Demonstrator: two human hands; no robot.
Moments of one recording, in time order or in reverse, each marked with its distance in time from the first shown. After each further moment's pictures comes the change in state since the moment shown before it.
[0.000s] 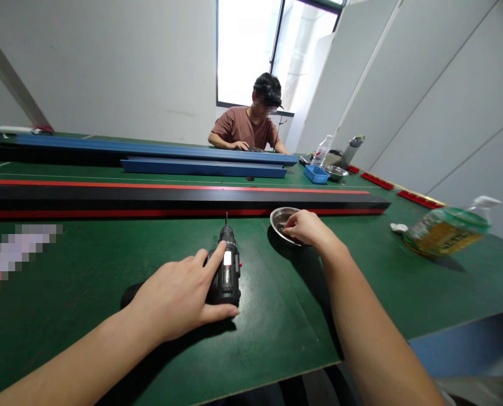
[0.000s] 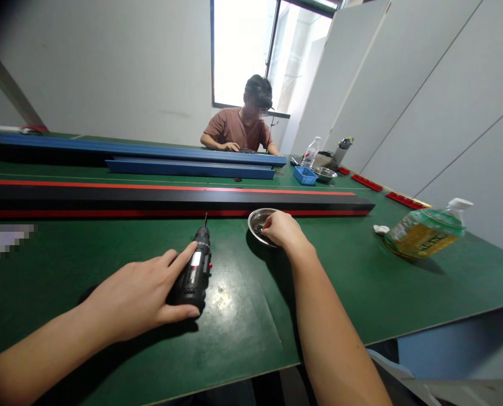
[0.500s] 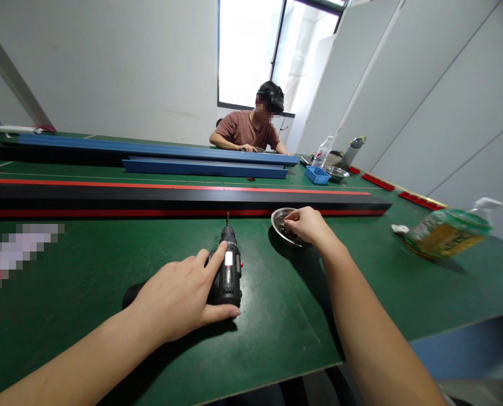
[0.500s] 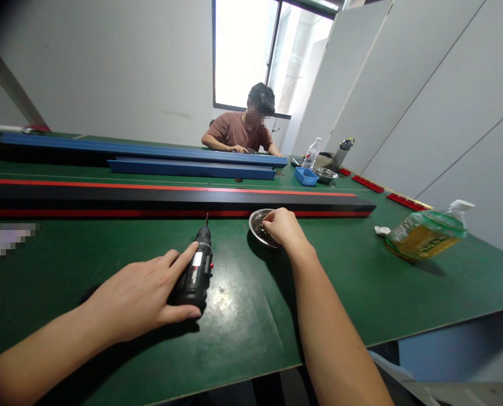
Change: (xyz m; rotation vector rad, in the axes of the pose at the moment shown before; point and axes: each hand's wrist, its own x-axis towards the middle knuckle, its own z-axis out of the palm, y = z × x) left_hand 0.000 0.000 0.002 -0.007 -0.002 -0.006; right_hand 0.002 -0.002 0.000 0.089 0.130 0.008
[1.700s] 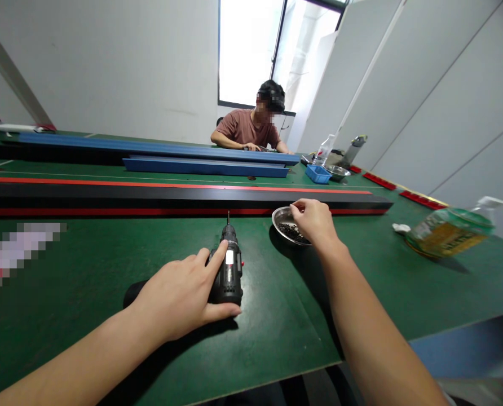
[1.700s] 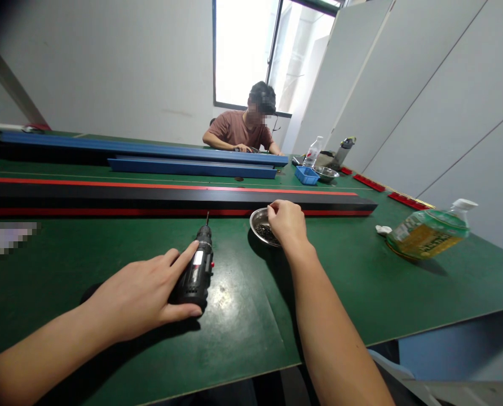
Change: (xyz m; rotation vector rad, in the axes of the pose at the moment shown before) left_hand -0.002 0.001 0.002 0.003 0.026 0.014; right_hand -0.002 -0.007 -0.005 -0.085 0.289 -0.011
